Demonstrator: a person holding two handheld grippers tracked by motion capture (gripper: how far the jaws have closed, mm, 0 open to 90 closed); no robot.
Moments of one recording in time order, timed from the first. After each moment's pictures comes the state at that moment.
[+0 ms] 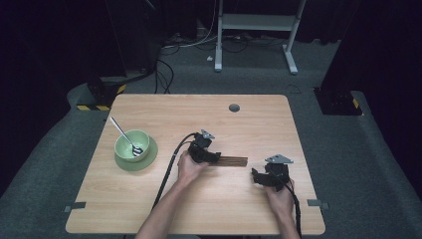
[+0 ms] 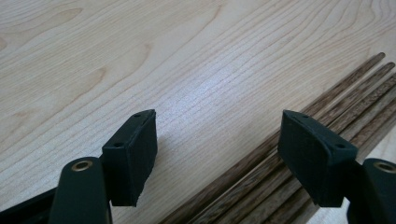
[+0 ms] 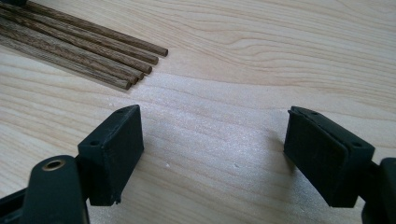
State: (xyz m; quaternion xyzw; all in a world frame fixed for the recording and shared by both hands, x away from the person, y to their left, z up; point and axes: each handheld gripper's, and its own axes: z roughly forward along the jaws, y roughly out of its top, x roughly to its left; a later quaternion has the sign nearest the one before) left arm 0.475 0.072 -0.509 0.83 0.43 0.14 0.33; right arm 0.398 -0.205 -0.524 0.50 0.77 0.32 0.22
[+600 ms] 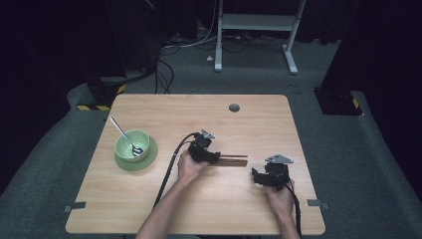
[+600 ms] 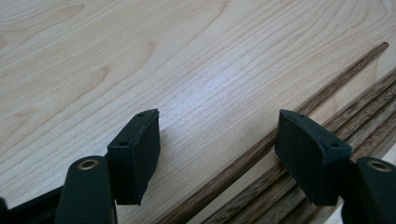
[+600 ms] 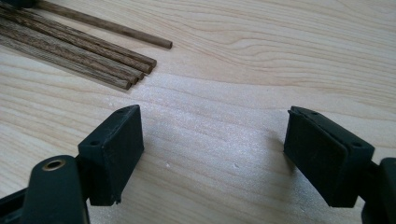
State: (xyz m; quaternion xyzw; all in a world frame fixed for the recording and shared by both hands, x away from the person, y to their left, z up) left arm 0.478 0.073 -0.512 0.83 0.43 0.14 0.32; right arm 0.398 -0.205 -0.524 0.50 0.77 0.32 0.22
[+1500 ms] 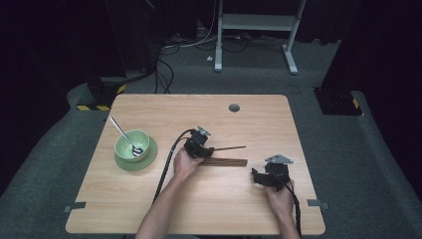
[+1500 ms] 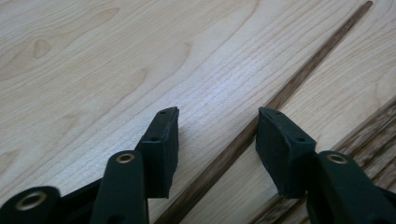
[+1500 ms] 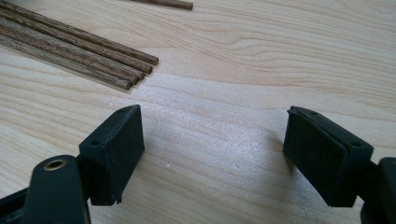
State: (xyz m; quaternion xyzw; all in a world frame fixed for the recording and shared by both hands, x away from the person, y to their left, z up) left arm 0.490 0.088 -0.509 0.84 0.43 0.16 0.30; right arm 0.397 -0.205 -0.524 0.50 0.77 0.32 0.22
